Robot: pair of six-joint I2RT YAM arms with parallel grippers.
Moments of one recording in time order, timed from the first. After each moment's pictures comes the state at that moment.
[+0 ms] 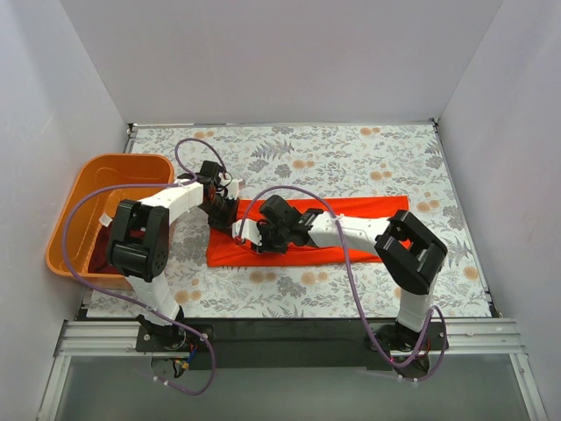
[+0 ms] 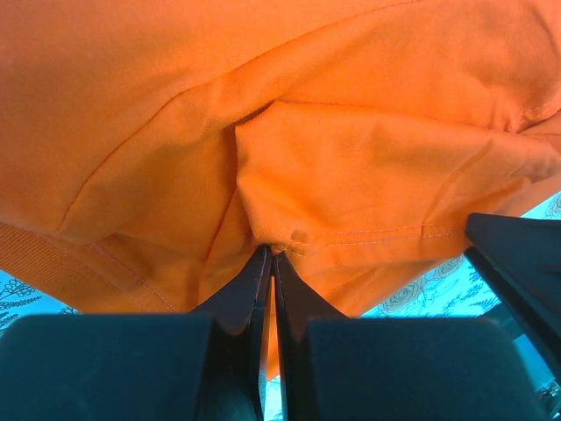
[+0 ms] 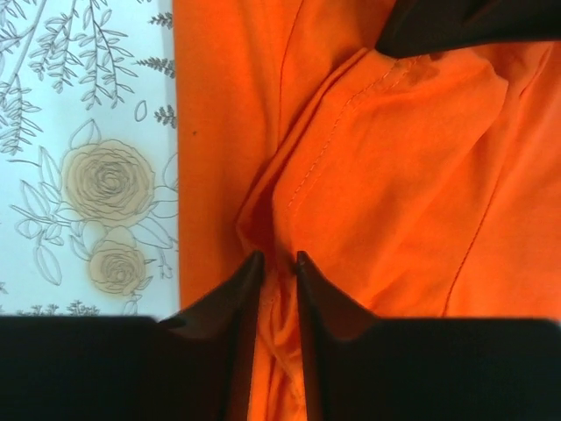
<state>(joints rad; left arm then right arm) -0.27 1.79 1.15 -0.70 0.39 0.02 0.99 1.83 1.18 -0.28 -0.28 -0.64</state>
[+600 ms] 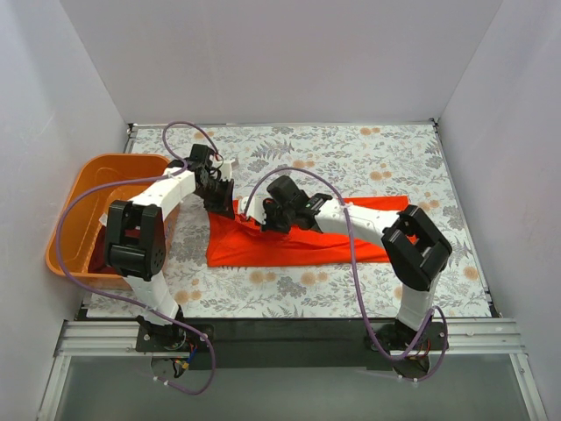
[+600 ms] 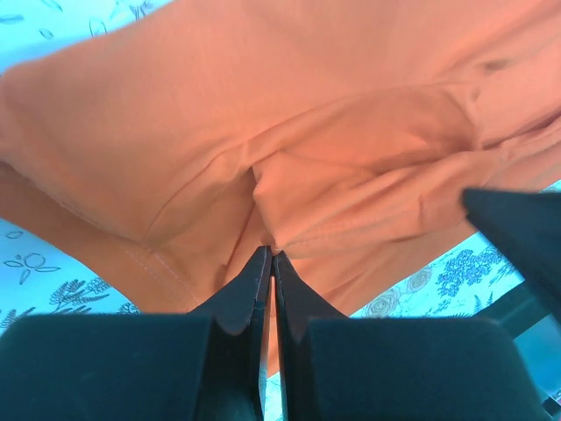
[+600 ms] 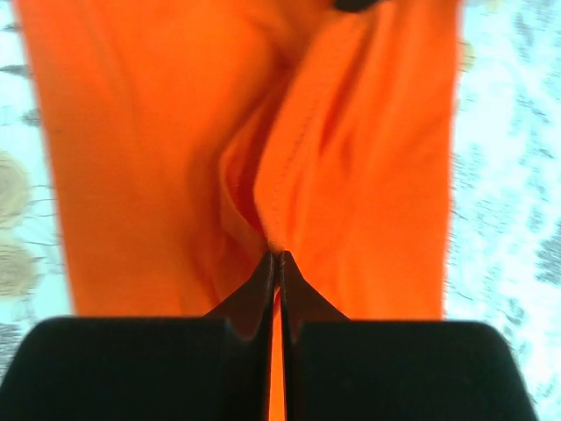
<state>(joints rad) -0.21 1.79 1.28 -0.73 0.43 0.03 0.91 1.83 1.25 -0.26 -0.23 -0.66</state>
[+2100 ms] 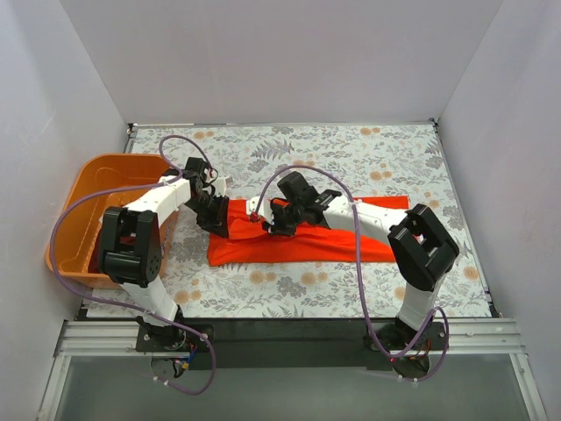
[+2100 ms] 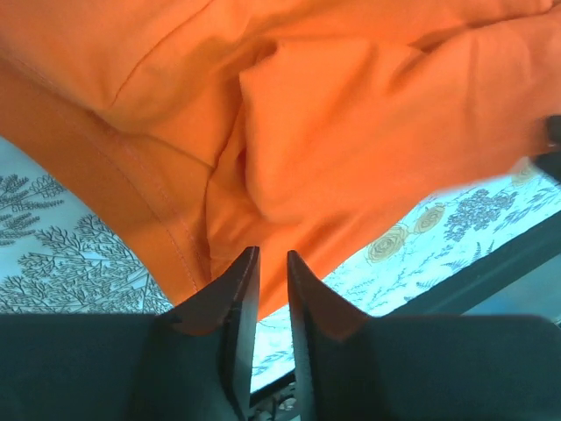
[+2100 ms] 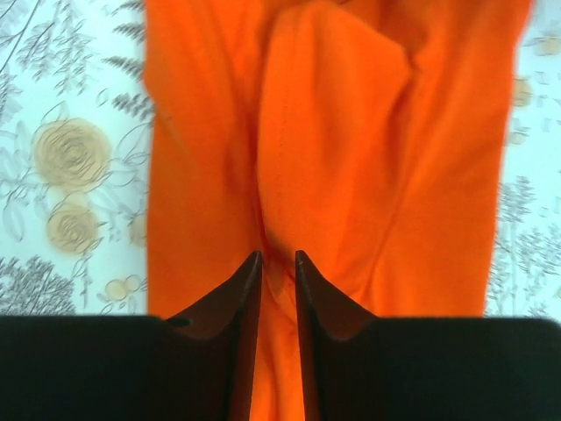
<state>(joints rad) -0.18 1.73 1.17 -0.84 0.43 0.03 0.83 1.80 1.23 -0.28 -0.48 -0.72</state>
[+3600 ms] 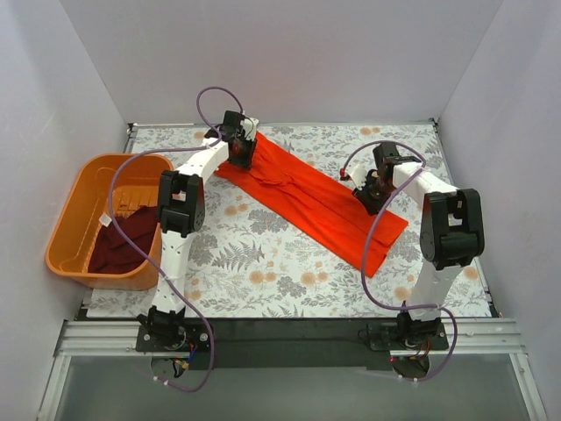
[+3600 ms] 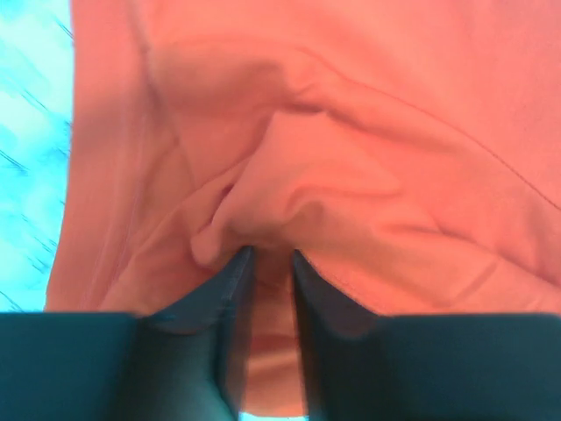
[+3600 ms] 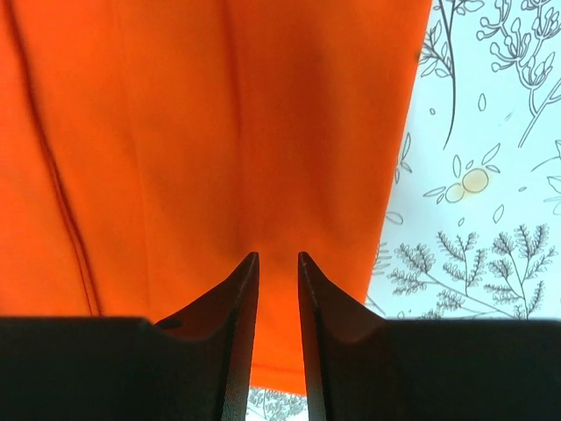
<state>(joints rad) -0.29 2.42 2.07 -0.63 0.11 0.06 0.15 1.87 1.30 -0.74 -0.23 -0.83</state>
